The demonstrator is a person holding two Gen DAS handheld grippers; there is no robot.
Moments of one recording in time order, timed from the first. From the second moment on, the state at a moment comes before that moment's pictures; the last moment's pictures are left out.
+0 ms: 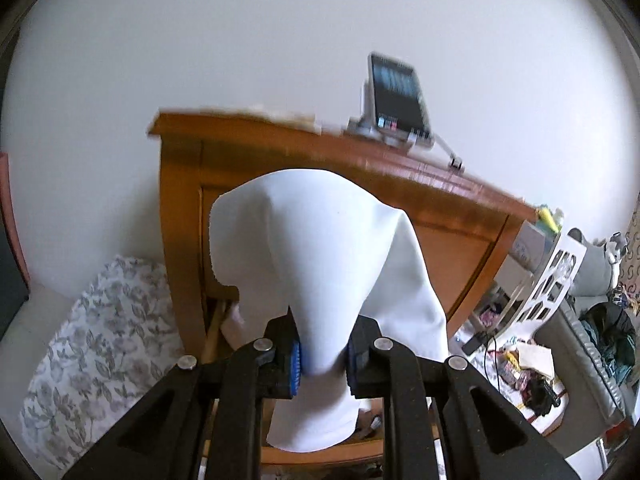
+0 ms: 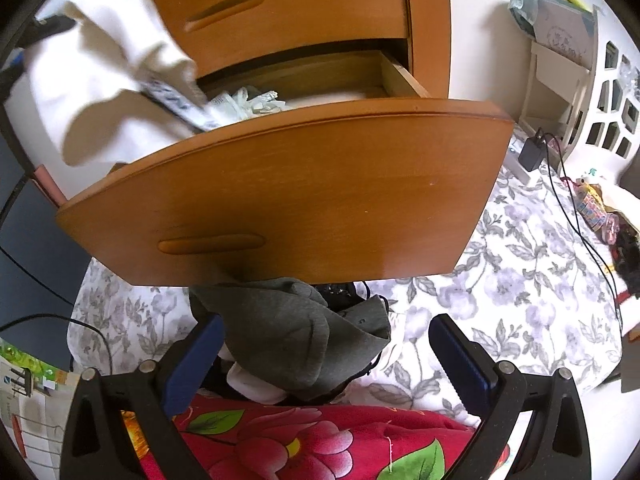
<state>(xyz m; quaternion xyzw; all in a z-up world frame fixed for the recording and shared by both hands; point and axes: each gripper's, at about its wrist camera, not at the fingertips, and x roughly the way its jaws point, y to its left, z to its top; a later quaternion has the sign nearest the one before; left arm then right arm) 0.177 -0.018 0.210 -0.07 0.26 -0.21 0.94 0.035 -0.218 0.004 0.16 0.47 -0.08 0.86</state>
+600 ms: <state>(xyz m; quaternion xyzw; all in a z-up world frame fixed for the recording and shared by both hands) 0.087 0.057 0.324 -0.12 0.11 -0.20 0.97 0.032 -0.217 0.007 0.15 0.47 -0.09 0.87</state>
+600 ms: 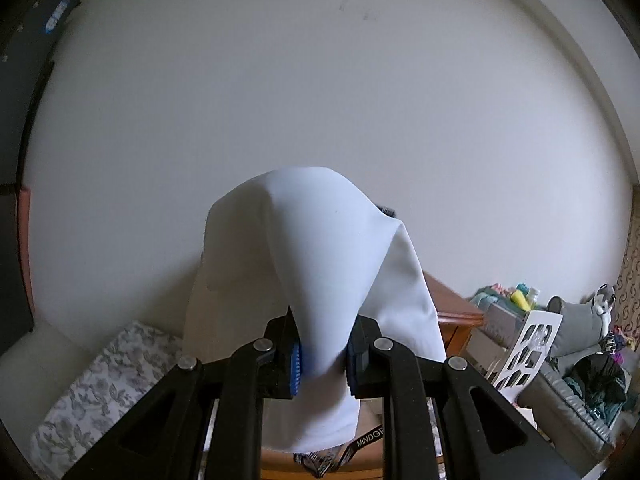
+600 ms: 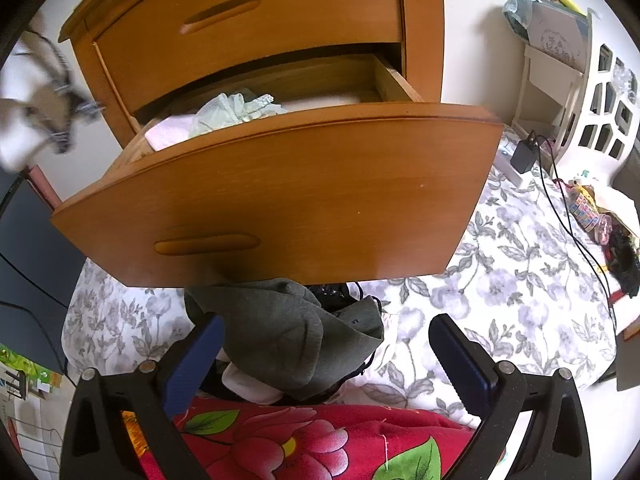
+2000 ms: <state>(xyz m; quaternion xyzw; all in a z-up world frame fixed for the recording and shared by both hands) 0.064 0.037 0.181 -0.07 0.32 -0.23 0.92 0.019 -0.217 0.015 0.15 0.45 -0.10 0.88</state>
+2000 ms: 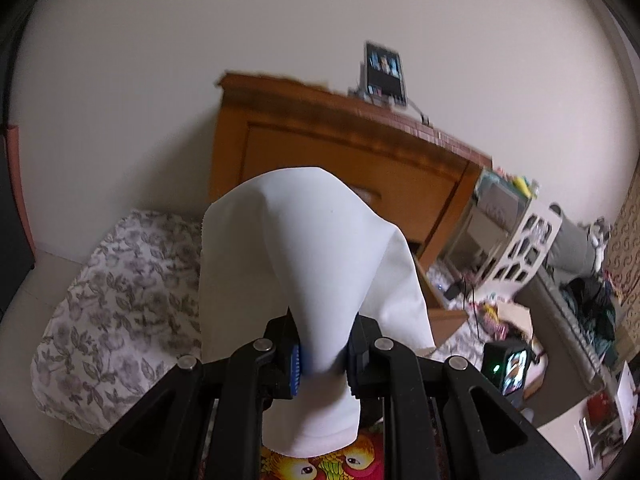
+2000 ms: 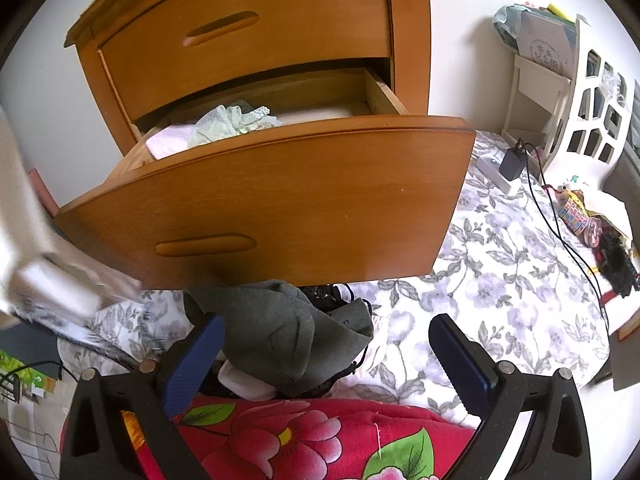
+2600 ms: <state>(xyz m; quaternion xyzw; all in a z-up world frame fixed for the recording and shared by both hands) 0.095 -0.039 0.053 -0.03 0.45 -0.24 0.86 0.012 -0.222 0.018 0.16 0.44 -0.11 0.88</state>
